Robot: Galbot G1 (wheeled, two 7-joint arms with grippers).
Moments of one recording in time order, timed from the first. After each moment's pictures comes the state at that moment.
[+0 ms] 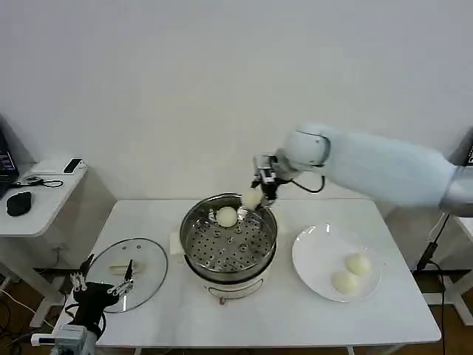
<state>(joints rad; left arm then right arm) 1.72 -1.28 -0.76 -2.25 -0.03 0.19 -0.02 0.60 1.11 -1.29 1.39 0.57 -0.52 -0.78</state>
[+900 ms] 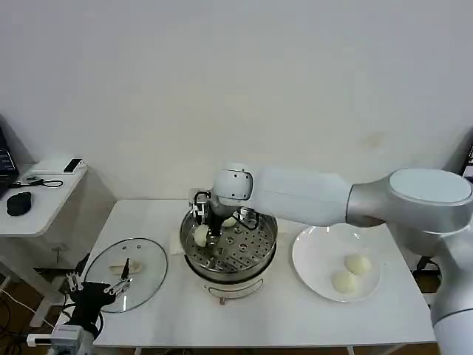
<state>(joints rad) 1.73 -1.29 -0.77 -2.25 -0.03 0.18 -0.02 0.44 1.36 -1.29 1.24 0.66 -0.67 -0.69</state>
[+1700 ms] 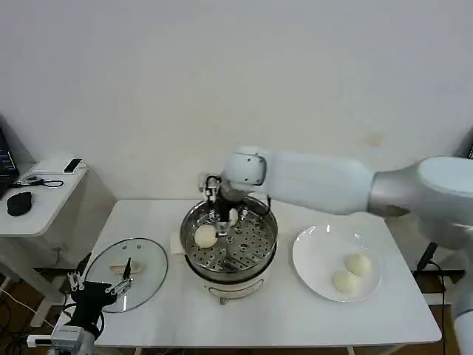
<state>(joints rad) 1.73 -1.29 -0.76 -2.26 -0.03 0.19 -0.02 0.59 1.16 -1.29 1.38 0.60 -0.59 -0.79</state>
